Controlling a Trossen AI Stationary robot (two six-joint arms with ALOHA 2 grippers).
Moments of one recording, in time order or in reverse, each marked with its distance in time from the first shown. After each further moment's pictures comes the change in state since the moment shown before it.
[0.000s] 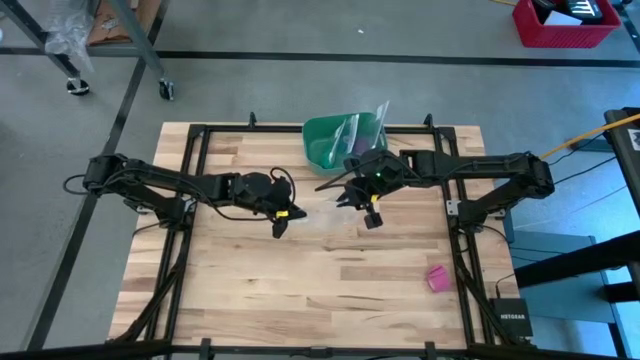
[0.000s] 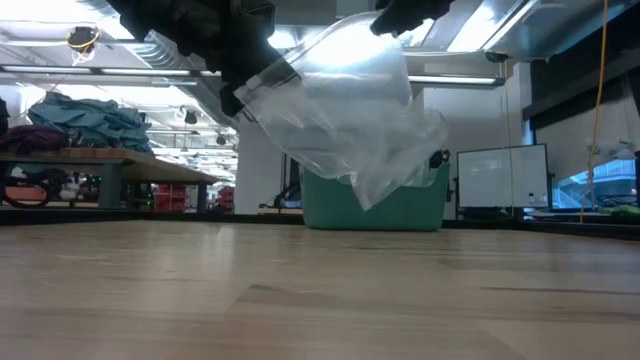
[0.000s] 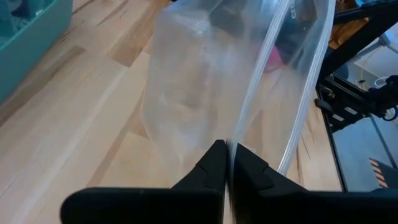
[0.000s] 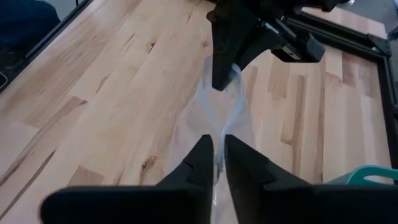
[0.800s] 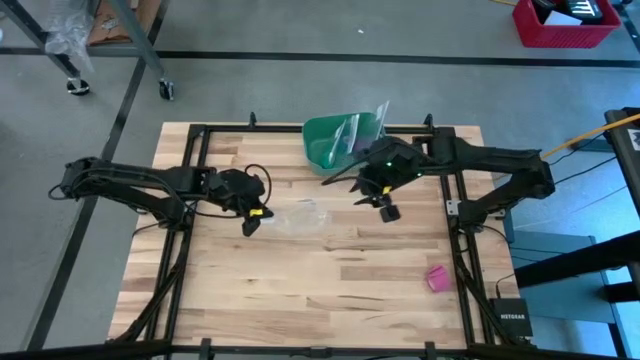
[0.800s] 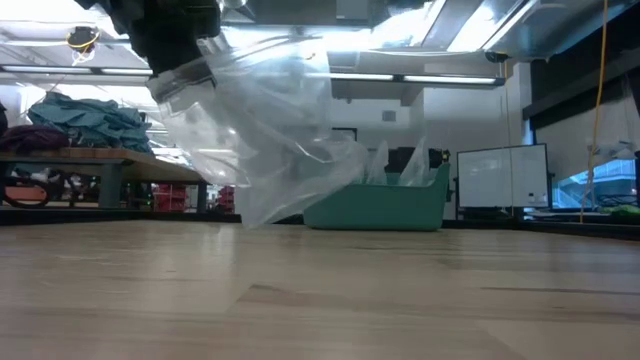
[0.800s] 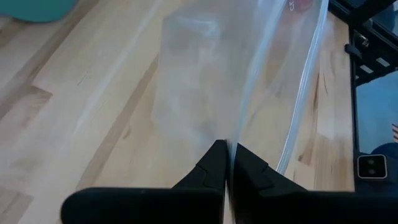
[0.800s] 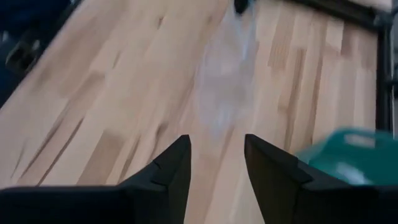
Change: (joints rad) left arm 0.002 -0.275 0.000 -0.528 -0.005 -0.034; right arm 0.000 -0.001 0.243 -0.374 0.023 -0.007
